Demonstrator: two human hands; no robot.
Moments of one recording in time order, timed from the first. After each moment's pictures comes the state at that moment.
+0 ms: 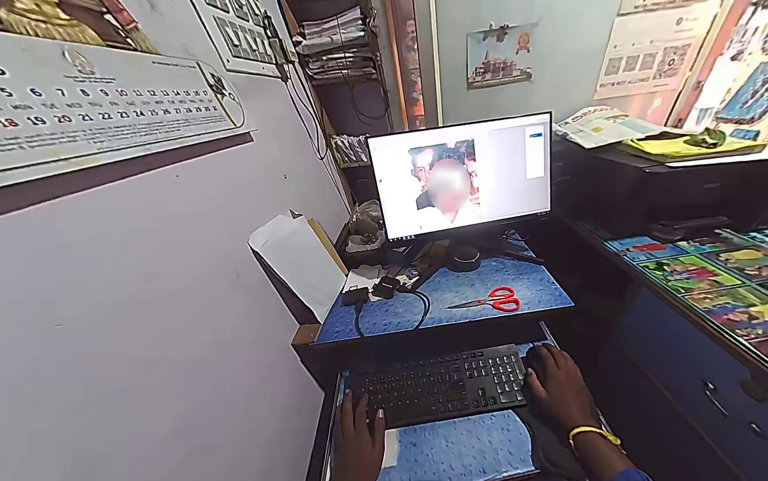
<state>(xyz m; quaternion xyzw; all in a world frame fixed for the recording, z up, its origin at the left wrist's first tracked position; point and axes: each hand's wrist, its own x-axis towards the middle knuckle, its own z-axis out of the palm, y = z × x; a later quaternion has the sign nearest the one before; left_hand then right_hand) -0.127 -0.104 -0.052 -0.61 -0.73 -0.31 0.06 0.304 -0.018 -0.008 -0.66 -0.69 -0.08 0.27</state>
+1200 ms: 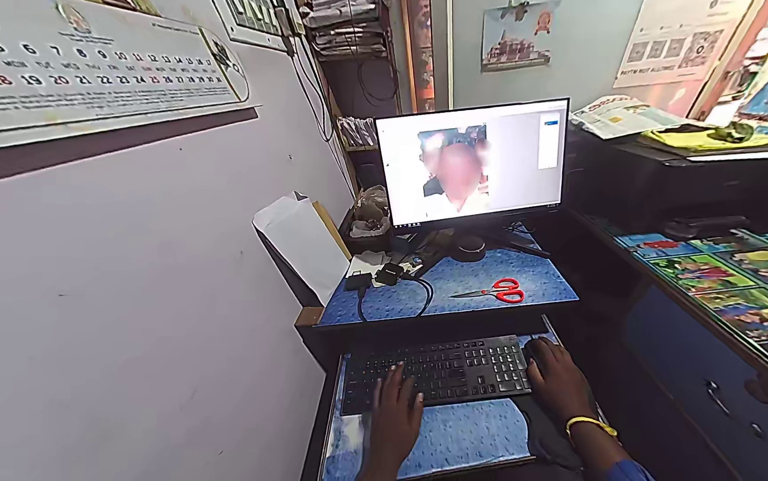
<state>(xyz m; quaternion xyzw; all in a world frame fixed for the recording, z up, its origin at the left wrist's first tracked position) -0.068 -0.089 -0.045 -0.71 -0.63 -0.31 0.10 0.304 -0.014 -0.009 -0.66 -0.71 -0.06 0.25</state>
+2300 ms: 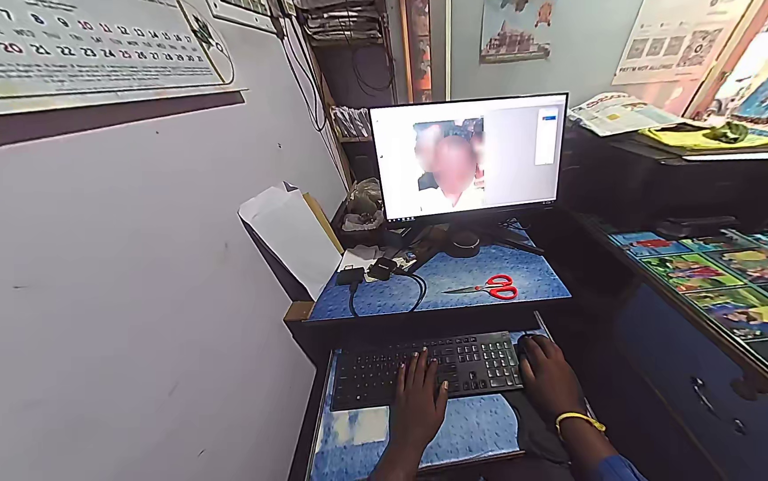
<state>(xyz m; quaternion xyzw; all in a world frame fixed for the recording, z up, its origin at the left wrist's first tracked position) -0.004 -0.067 -0.042 -0.73 -0.64 -0.22 0.09 0.299 -0.021 0.002 -0.67 -0.70 -0.05 0.23</state>
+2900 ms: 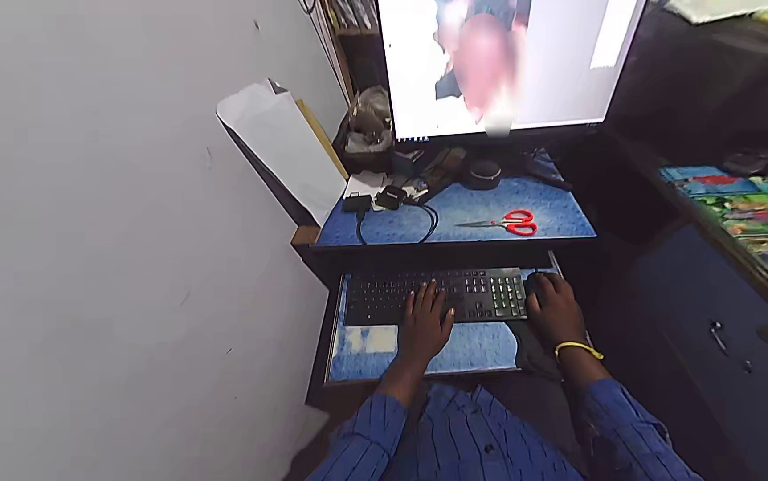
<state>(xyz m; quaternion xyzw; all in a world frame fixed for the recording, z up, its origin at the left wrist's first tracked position) -0.005 -0.070 -0.035 -0.74 -0.64 -0.20 0.03 0.301 -0.021 0.002 -0.68 -0.70 -0.01 0.20</state>
